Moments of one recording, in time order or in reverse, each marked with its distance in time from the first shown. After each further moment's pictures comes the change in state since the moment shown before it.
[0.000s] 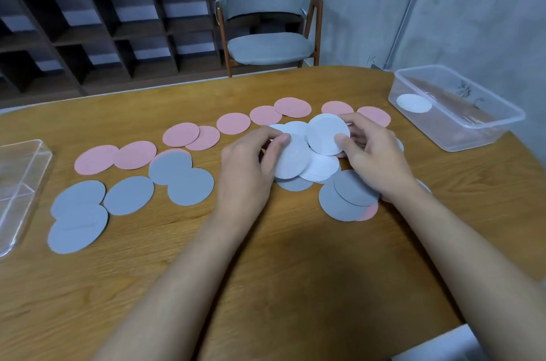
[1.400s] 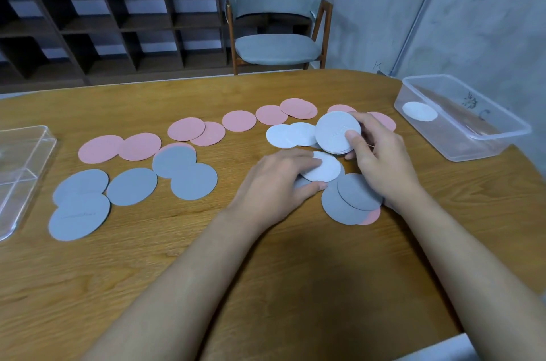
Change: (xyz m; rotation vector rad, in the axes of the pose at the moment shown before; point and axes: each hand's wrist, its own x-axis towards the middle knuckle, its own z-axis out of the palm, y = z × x) left_hand -0.004 0.000 0.014 0.261 -0.470 0.149; right_hand 0.000 -0.004 -0.002 -0.103 0.050 -0.050
